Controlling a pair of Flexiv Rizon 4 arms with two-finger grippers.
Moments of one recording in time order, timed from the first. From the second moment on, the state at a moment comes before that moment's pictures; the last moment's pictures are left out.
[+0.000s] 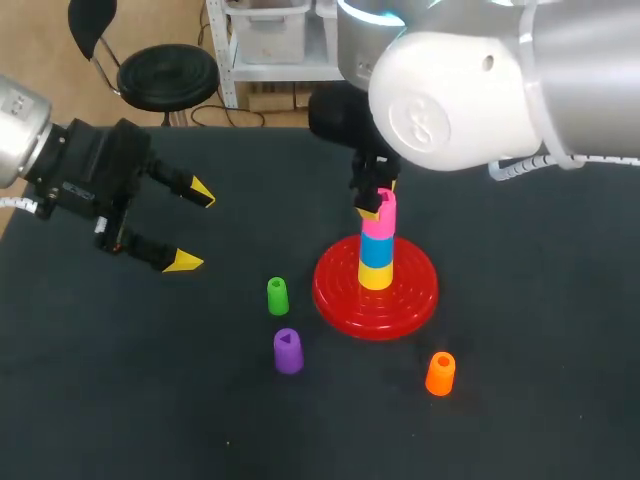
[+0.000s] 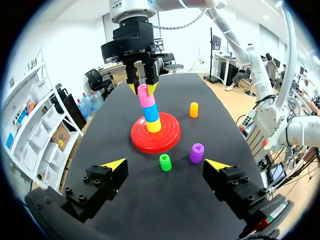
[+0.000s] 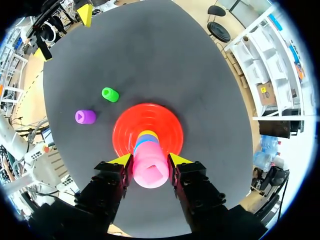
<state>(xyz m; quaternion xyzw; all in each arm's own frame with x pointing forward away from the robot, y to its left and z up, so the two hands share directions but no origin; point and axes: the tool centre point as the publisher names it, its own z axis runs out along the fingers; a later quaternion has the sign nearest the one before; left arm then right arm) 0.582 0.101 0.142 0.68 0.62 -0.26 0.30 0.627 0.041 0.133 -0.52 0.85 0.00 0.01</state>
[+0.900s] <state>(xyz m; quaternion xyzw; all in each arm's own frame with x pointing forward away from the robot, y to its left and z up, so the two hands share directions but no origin) 0.582 0.101 0.142 0.68 0.62 -0.26 0.30 0.630 0.044 0.127 -0.51 0.86 0.00 0.01</state>
